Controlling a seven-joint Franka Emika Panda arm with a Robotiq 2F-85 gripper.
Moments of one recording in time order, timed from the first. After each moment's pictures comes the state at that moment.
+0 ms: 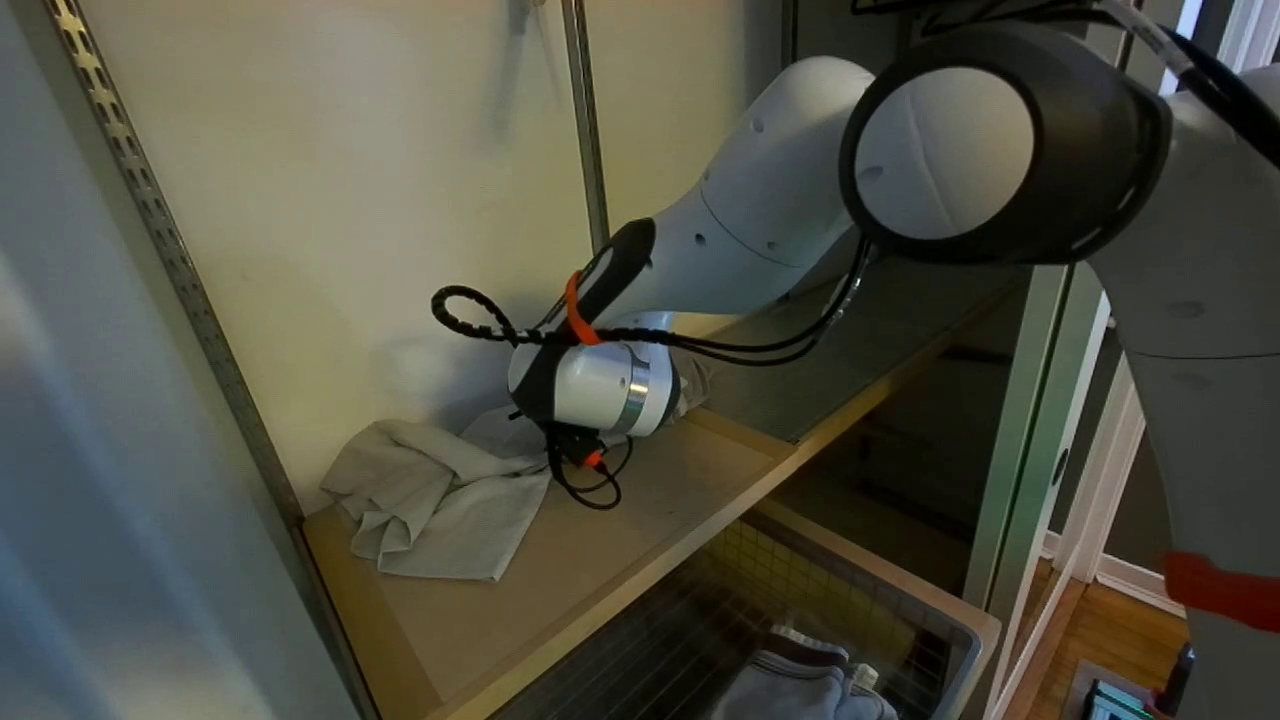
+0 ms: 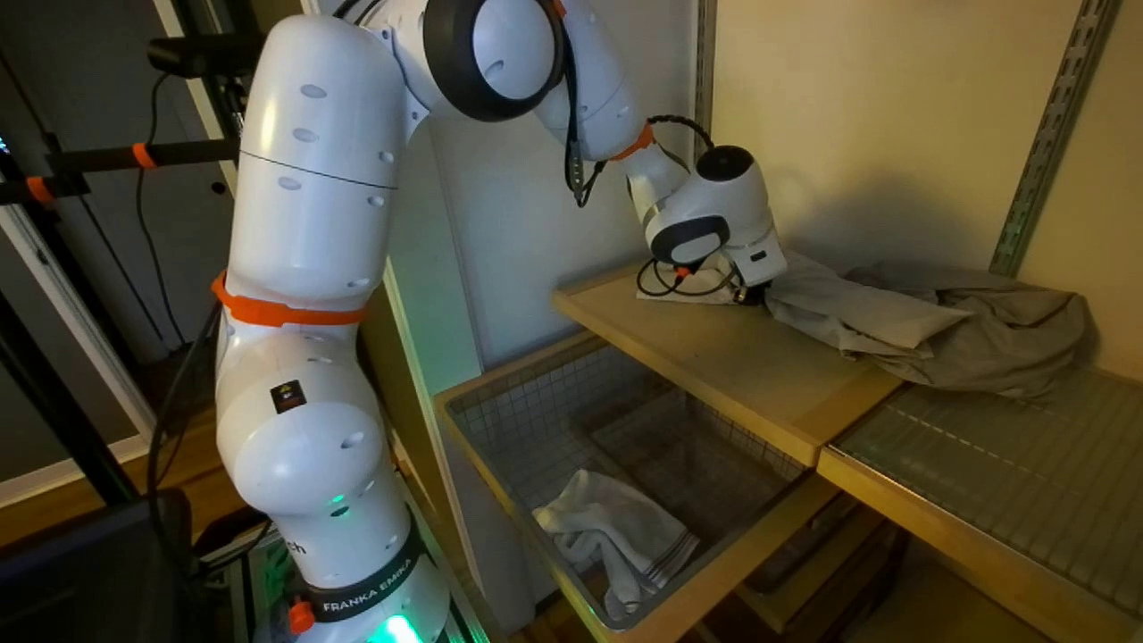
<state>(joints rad) -0.01 0.40 0.08 -2.01 0.66 3.03 0.78</state>
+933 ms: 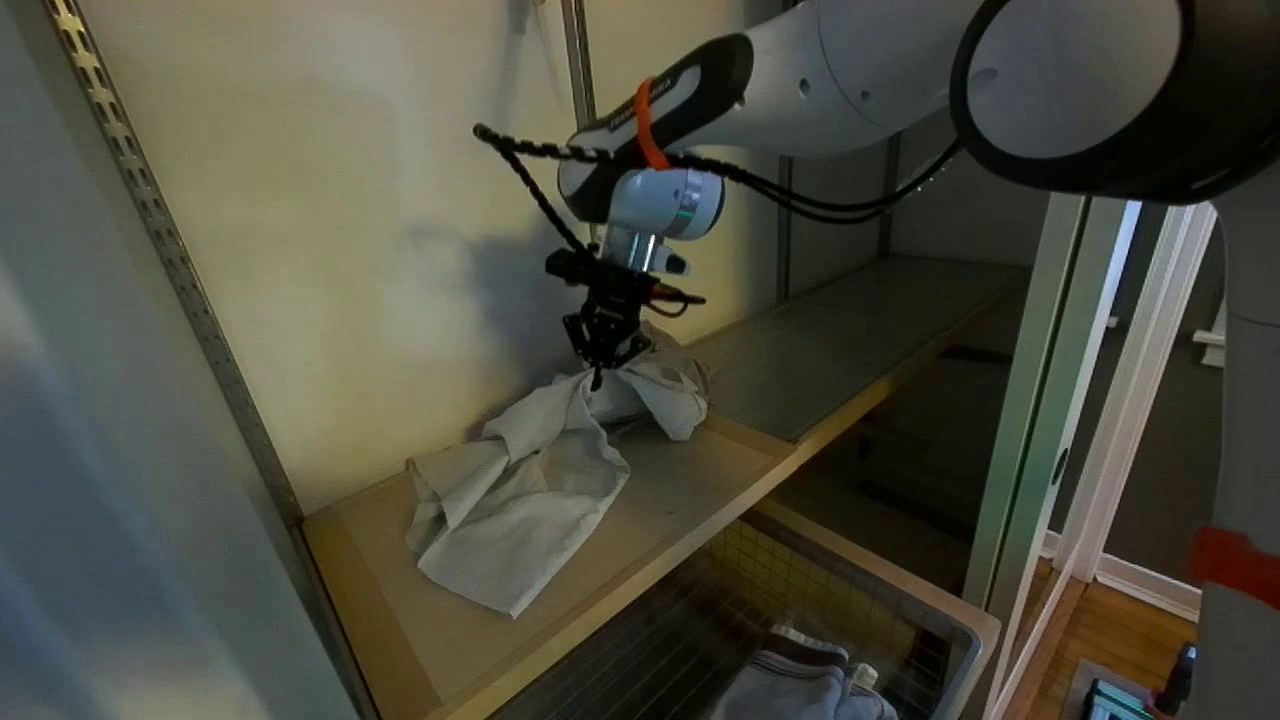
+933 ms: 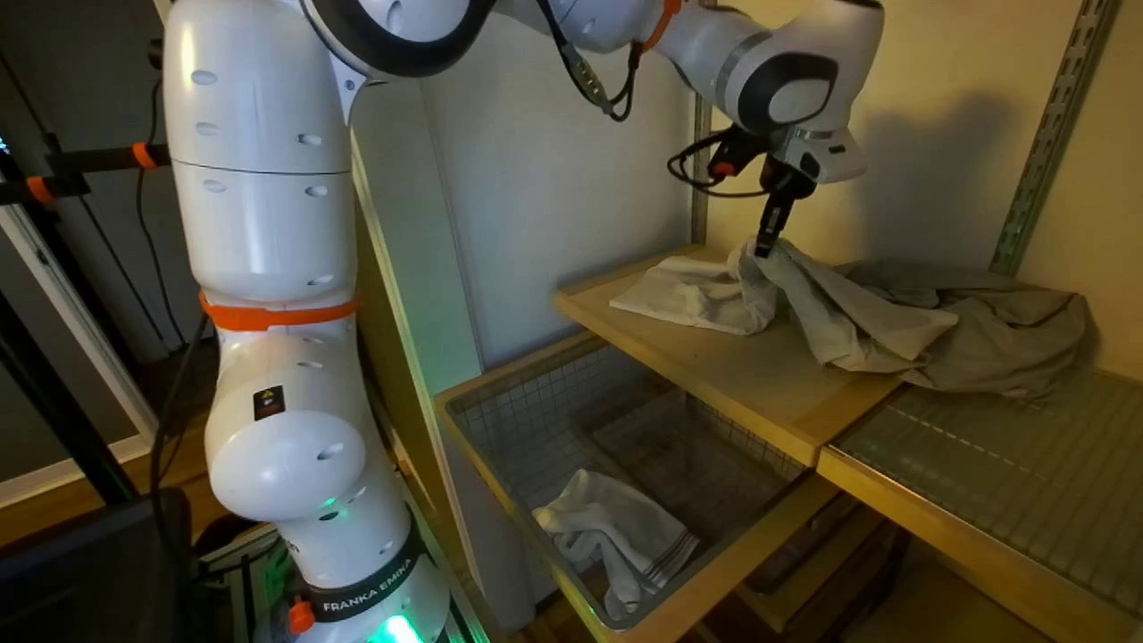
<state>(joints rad) -0.13 0.21 -0.02 -1.75 0.38 2.05 0.79</state>
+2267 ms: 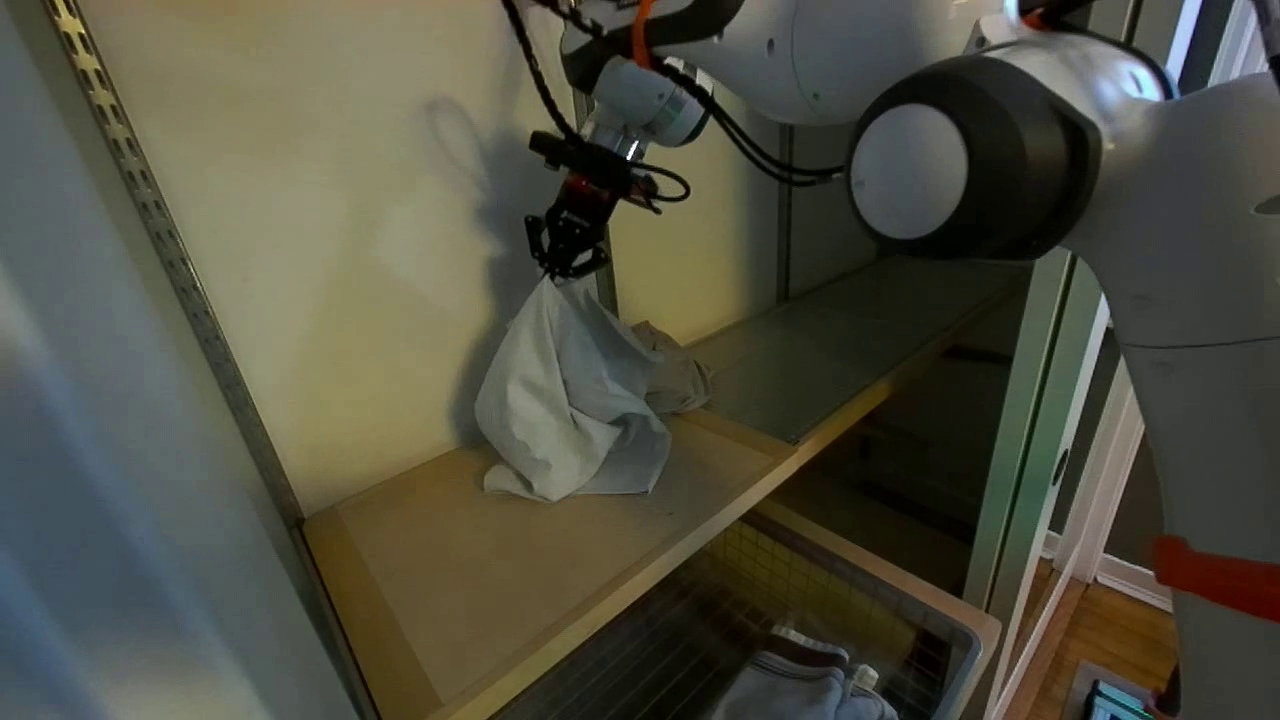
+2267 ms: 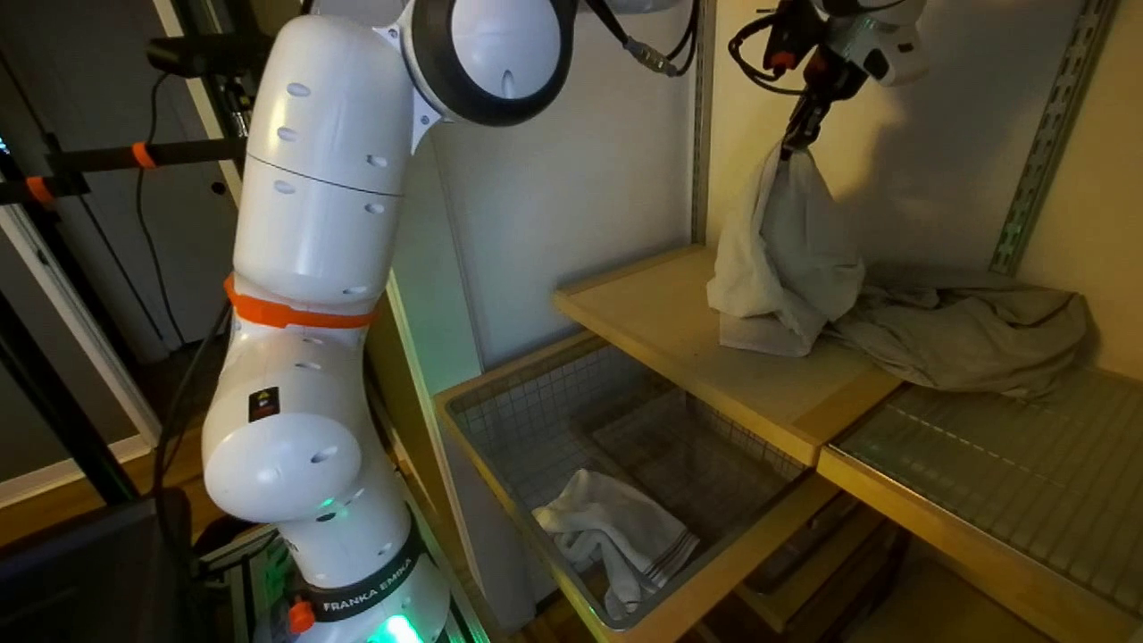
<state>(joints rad) -0.16 0.42 -0.08 -1.18 0.63 1.63 0.70</state>
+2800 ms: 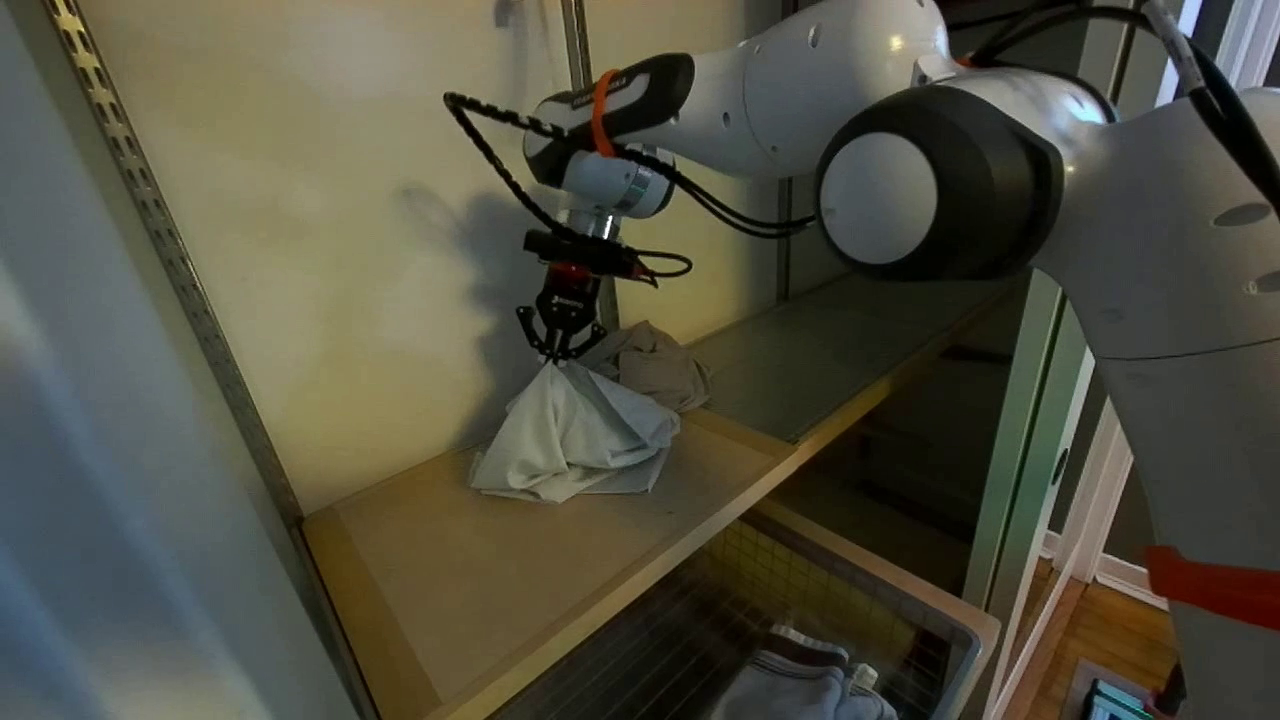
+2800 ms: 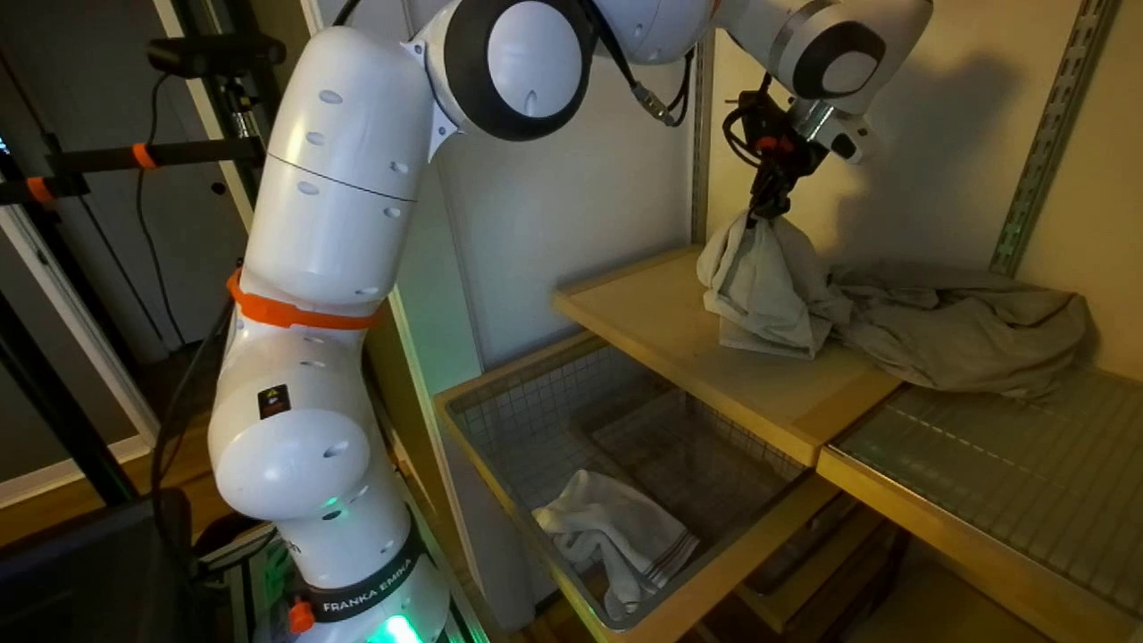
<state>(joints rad) -0.10 0.48 -0.06 -1.30 0.51 1.65 0.48</state>
